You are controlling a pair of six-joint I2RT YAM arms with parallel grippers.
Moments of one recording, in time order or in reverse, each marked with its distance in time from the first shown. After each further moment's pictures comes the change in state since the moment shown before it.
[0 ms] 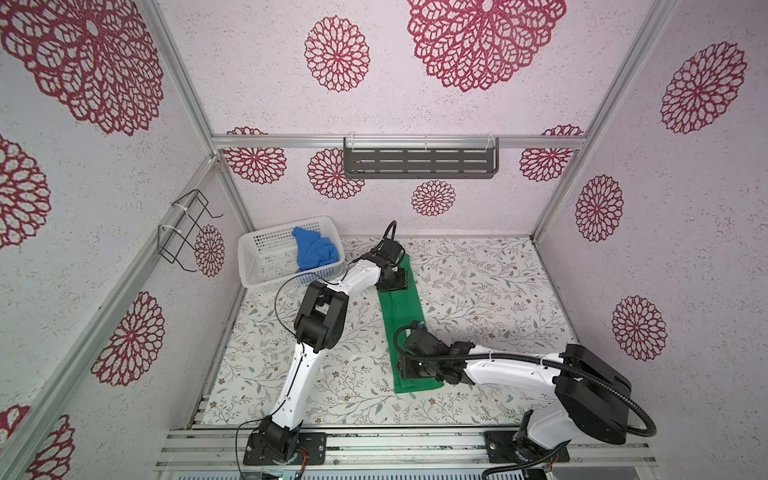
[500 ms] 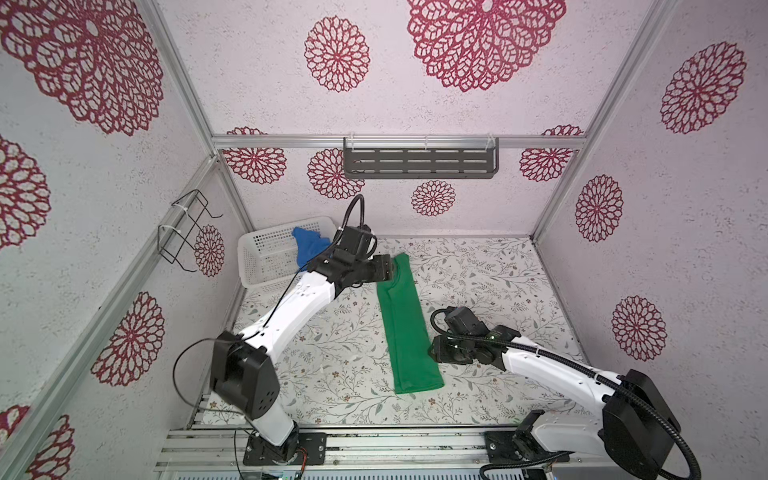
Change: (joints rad) left arm -0.008 -0.812 -0.578 0.113 -0.015 -0.066; right arm -0.303 -0.235 -0.079 -0.253 -0.200 -0.189
